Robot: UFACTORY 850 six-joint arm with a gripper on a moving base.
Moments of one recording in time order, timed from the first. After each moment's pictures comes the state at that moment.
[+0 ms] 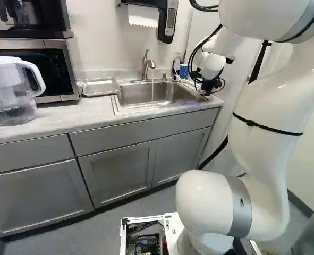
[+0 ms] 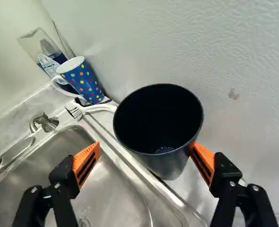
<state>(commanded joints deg) -17.5 -11.3 -60.8 33.5 13.7 -14.5</state>
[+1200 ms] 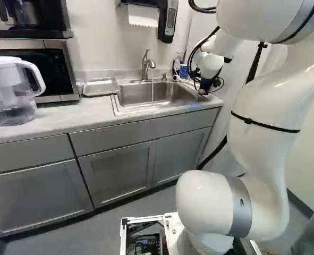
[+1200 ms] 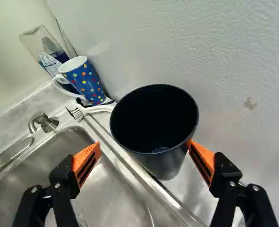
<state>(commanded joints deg) -17.3 -12.4 -62.1 33.5 13.7 -15.9</state>
